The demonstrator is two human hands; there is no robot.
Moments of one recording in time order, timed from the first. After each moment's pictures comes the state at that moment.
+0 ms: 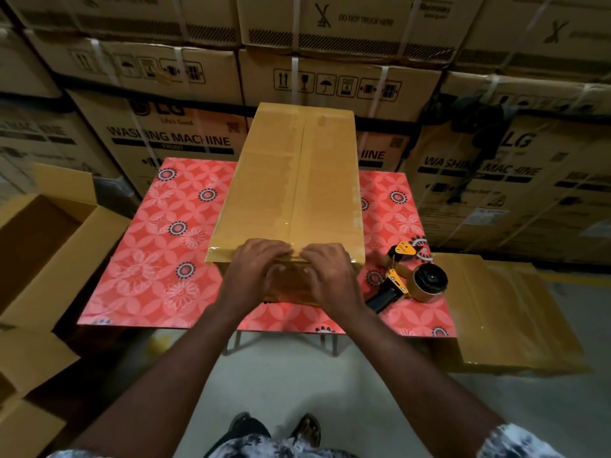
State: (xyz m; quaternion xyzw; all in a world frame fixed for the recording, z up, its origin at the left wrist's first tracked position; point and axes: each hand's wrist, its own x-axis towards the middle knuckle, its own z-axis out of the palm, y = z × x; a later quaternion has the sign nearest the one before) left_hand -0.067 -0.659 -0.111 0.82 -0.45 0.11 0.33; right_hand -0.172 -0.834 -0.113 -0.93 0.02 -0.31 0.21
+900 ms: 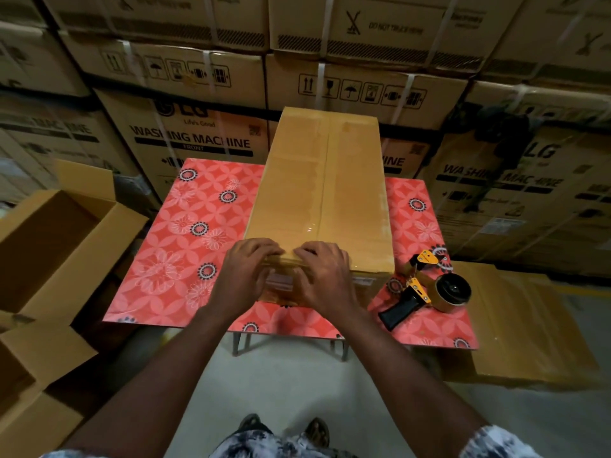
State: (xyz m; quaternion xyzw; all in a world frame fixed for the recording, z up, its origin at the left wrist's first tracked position) left_hand -0.033 -0.603 -0.112 0.85 -0.42 0.10 0.32; right_hand -0.133 -0.783 -0.106 -0.95 0.04 -0.26 0.18
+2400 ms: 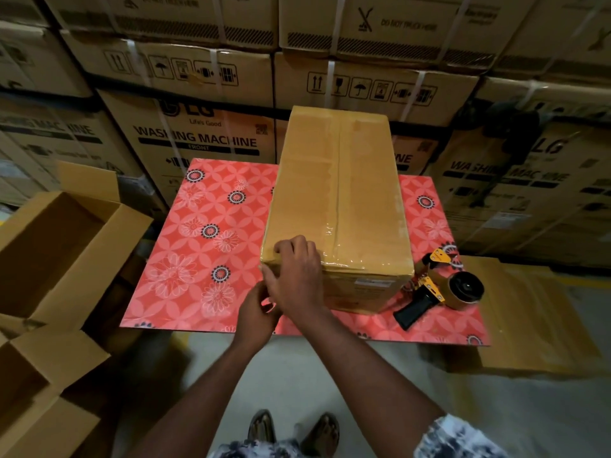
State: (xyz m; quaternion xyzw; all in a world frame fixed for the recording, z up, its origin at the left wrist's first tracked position) left_hand -0.078 -0.583 -0.143 0.80 -0.10 -0.18 0.56; right_hand -0.081 -0.692 -0.090 -0.95 0.15 -0.22 0.17
